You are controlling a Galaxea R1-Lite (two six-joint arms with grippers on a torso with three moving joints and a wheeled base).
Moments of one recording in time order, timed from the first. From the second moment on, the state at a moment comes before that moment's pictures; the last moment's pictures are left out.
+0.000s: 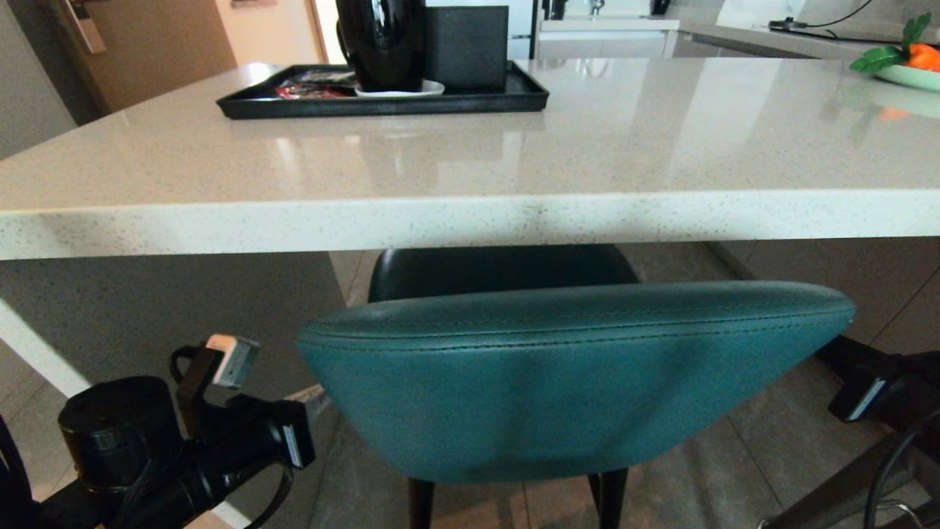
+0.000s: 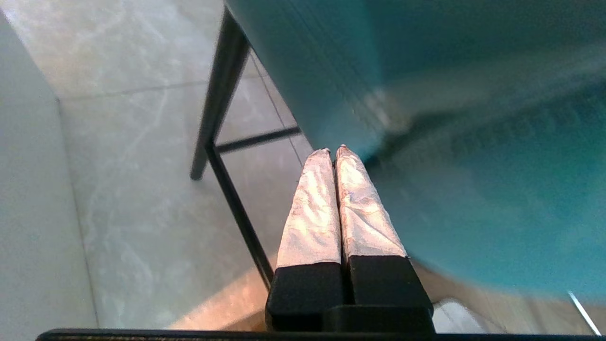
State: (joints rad) left arm -0.32 1.81 -0.10 -1.52 -0.20 -0.22; right arm -0.01 1.36 -0.13 -1.22 0.22 0.06
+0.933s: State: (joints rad) left arm -0.32 1.88 -0.31 -1.52 -0.18 -0.20; right arm 0.16 1.61 -0.17 -1.52 0.21 0.04
